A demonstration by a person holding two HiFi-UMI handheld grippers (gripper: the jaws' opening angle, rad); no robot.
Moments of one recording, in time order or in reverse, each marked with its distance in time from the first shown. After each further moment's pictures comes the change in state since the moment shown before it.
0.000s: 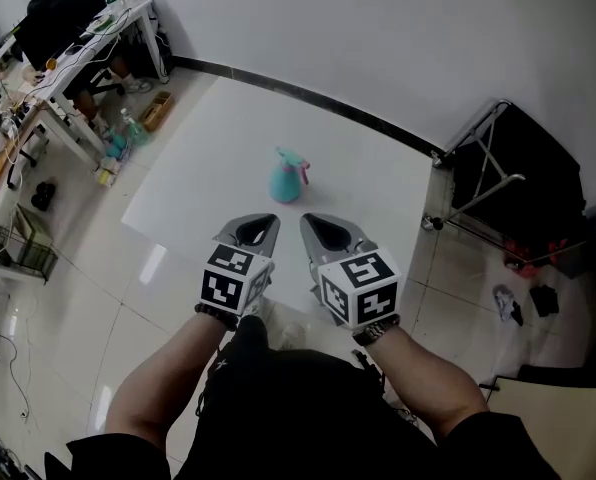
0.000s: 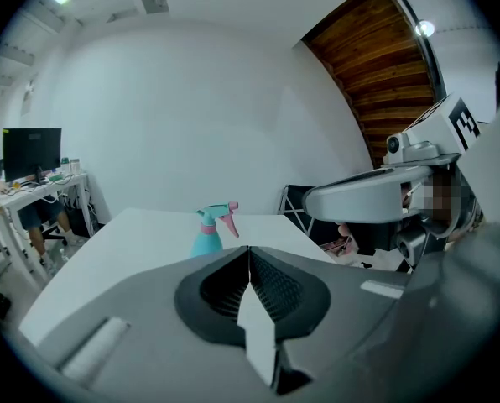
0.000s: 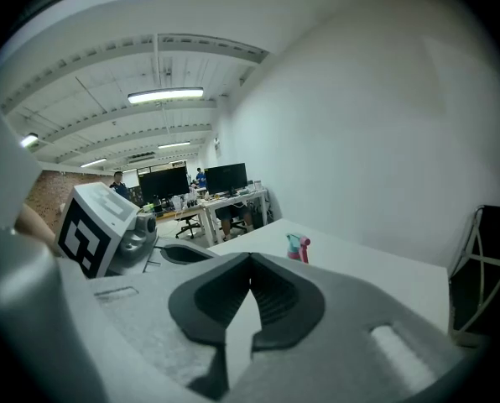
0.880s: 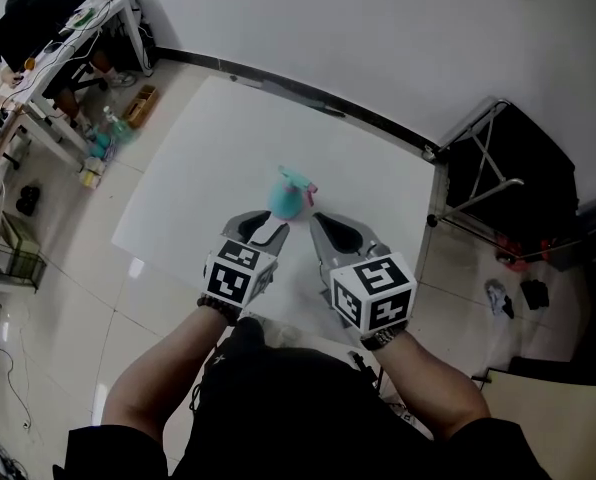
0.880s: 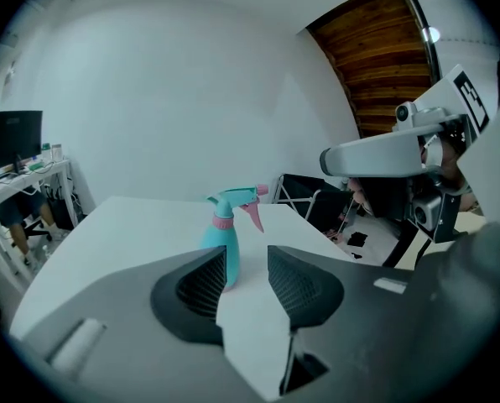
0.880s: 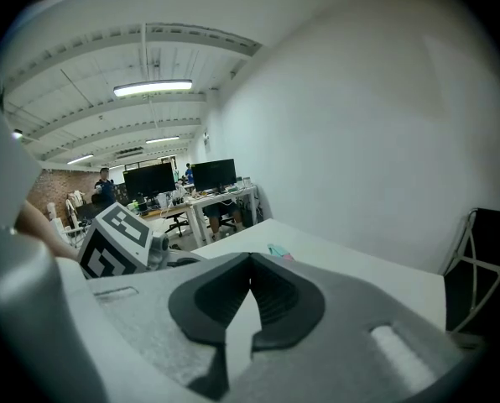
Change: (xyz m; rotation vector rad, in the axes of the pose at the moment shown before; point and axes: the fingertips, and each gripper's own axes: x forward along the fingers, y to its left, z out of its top) left arm 0.060 0.038 -0.013 0.001 0.088 -0.092; right arm 0.037 -0.035 0.020 0.016 0.030 -0.068
